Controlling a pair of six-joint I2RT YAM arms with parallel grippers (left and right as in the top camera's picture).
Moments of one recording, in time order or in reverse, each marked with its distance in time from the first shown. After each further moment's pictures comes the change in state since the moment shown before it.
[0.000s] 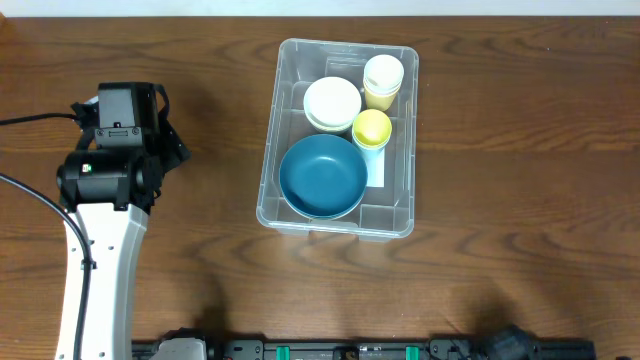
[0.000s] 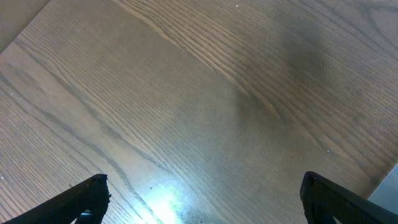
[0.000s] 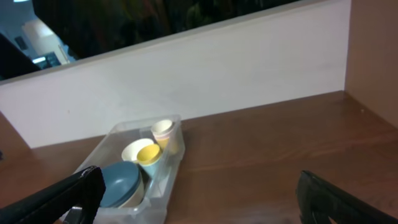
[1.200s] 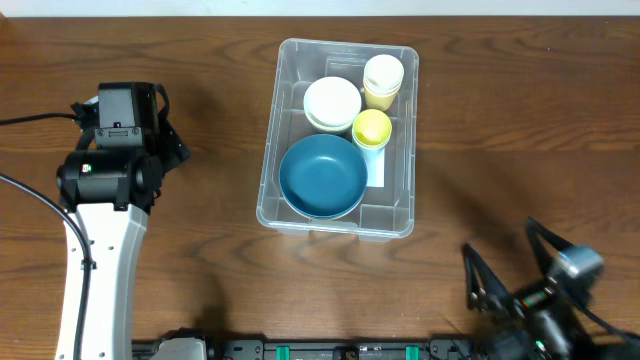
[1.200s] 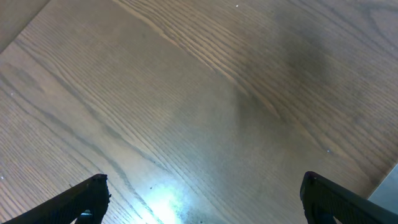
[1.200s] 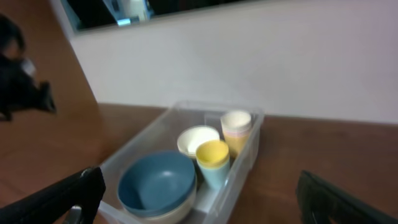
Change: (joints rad) left arm 0.000 0.000 0.000 0.000 0.000 0.000; right arm -0.011 -0.001 -0.766 0.756 -0.367 -0.092
